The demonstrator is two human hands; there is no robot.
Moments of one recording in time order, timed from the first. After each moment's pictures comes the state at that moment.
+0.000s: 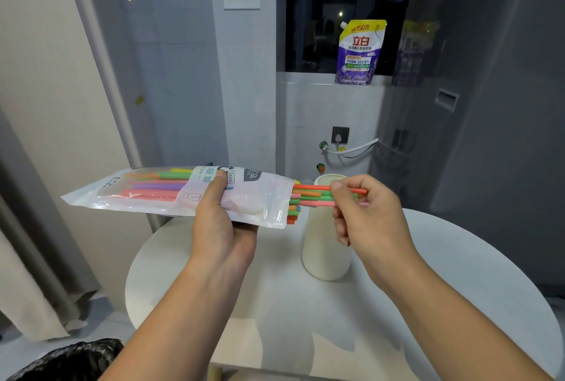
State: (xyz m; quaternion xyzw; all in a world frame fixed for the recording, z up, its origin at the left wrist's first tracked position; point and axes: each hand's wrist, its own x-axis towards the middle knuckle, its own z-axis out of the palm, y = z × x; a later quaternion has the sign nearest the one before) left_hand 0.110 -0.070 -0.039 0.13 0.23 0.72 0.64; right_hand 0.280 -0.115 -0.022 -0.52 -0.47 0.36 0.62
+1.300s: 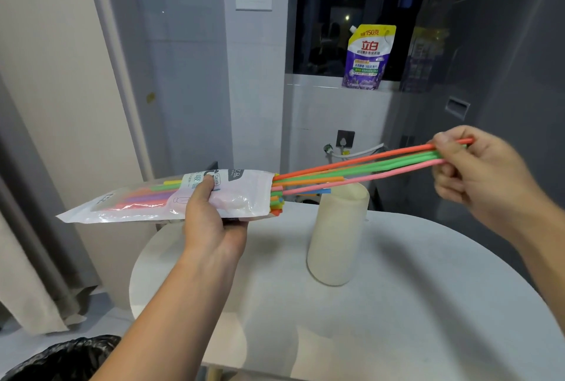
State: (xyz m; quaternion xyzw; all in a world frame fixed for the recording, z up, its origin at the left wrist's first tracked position) left_hand 0.087 -0.055 -0.038 0.07 0.25 0.73 0.63; right_hand 0.395 -0.090 0.031 -0.43 -0.56 0.33 0.62
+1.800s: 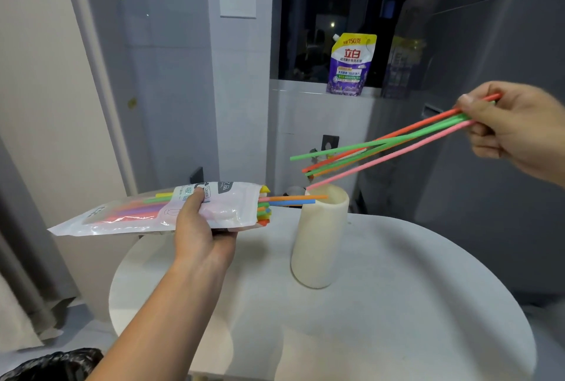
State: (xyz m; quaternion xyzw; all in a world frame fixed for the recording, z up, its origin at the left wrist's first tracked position) left_hand 0.094 -0.051 -0.050 0.08 0.26 0.72 0.64; right_hand 0.461 -0.089 0.103 -0.47 -0.64 0.28 0.54
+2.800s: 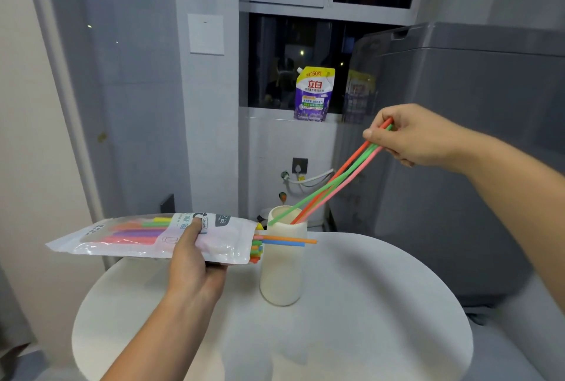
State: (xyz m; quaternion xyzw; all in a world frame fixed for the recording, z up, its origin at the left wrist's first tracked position) left_hand 0.126 -0.068 -0.052 0.10 0.27 0.70 0.65; right_hand 0.423 -0.109 0.149 -0.63 -0.69 0.11 0.33
